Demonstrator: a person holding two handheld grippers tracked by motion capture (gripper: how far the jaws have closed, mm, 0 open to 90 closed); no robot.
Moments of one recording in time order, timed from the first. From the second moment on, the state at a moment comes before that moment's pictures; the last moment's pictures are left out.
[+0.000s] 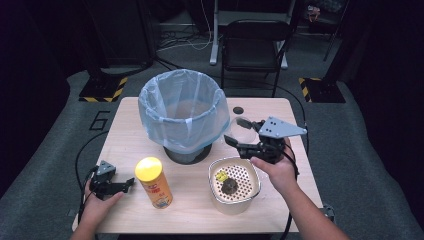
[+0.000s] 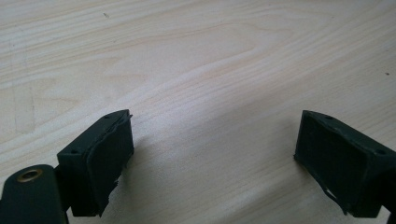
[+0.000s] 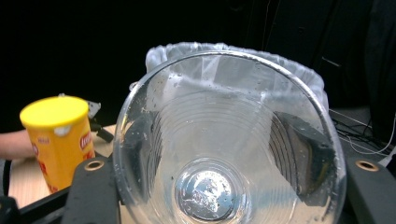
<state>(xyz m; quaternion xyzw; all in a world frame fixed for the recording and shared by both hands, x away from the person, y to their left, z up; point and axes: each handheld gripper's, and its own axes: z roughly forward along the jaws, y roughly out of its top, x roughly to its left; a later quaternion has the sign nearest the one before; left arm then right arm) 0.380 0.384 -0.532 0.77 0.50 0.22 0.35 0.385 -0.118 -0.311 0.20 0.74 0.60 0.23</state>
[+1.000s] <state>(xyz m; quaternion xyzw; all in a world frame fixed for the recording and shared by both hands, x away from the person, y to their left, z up) 0.380 0.384 -0.532 0.77 0.50 0.22 0.34 0.460 -0.050 -0.242 0.22 0.74 0.59 0.23</state>
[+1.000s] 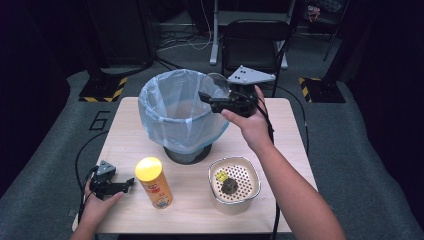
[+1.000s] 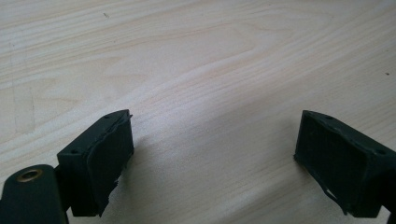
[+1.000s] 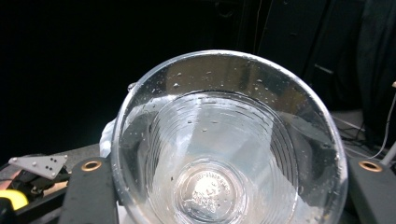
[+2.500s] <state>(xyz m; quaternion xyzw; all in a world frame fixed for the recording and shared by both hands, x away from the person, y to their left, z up) 0.380 0.383 -0.532 0.77 0.49 0.21 0.34 0.498 0.026 -0.254 0.26 0.80 0.51 0.18</state>
